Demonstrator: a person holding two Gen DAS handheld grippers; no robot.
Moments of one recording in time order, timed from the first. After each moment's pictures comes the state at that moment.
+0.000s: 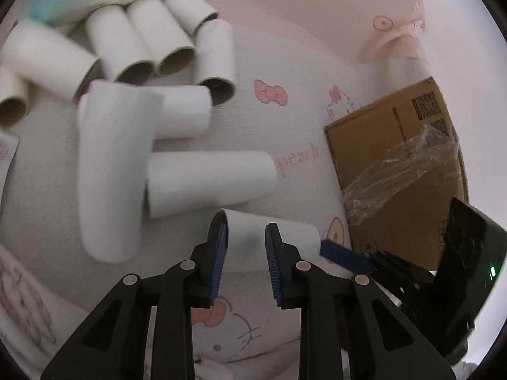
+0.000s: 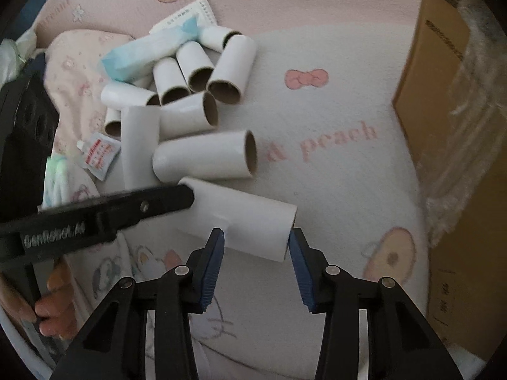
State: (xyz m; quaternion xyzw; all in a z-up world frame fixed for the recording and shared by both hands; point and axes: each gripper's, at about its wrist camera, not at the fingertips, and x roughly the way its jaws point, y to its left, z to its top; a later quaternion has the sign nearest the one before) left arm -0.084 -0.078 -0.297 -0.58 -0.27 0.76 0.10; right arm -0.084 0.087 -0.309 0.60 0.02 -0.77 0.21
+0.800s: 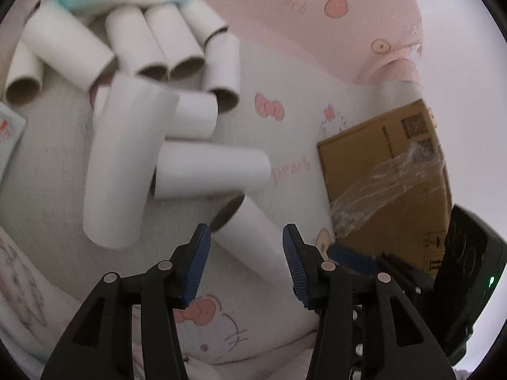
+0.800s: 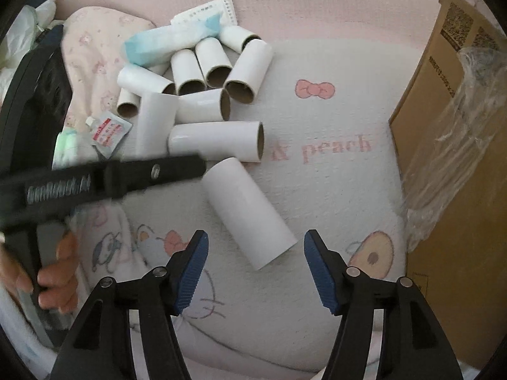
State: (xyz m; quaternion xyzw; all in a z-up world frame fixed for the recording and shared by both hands) left arm -0.063 -0.088 -0.300 -0.54 -0.33 0.76 0.09; right arm -0.077 0.085 -0.291 0.59 0.07 -0.77 0.23
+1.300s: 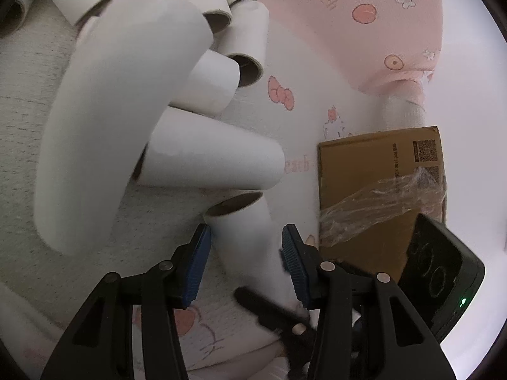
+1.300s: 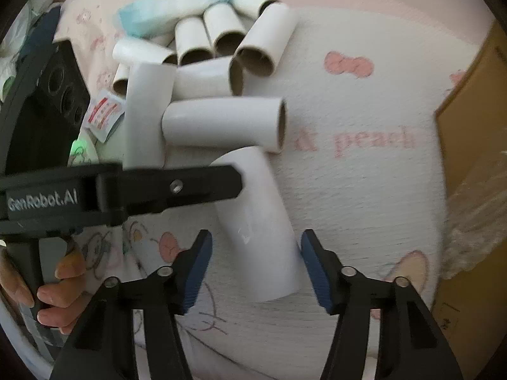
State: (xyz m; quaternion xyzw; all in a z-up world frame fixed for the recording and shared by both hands) left arm -0.076 -0.092 -0.342 -0.55 -0.43 0.71 0.11; right arm -0.098 0.061 -0.332 0.63 0.08 -0.72 0.27
